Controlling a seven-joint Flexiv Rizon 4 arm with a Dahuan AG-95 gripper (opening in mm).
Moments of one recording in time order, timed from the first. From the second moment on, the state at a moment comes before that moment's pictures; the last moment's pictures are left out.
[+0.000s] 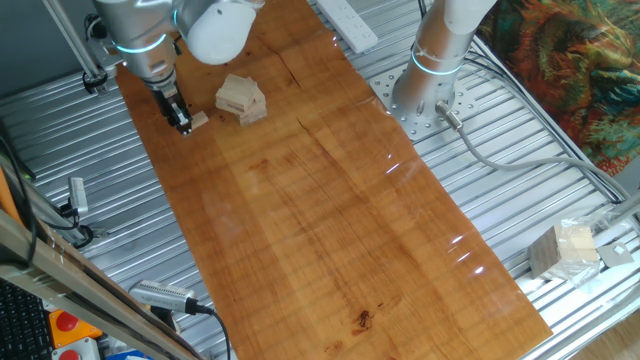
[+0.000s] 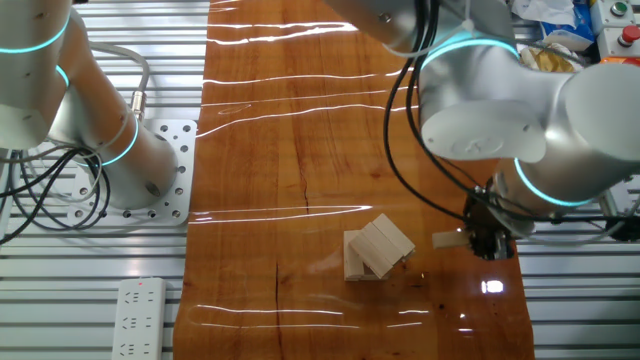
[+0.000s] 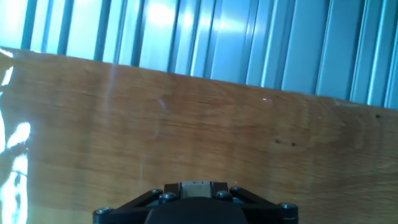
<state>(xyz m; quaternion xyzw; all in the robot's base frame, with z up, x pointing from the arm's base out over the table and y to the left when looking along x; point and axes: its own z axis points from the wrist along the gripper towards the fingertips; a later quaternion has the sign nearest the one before) 0.618 -0.142 0.055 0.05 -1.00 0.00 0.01</state>
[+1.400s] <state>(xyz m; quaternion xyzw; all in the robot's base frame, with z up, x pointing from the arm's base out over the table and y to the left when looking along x) 0.624 -0.027 0.059 -0.05 -1.00 -0.01 0.01</state>
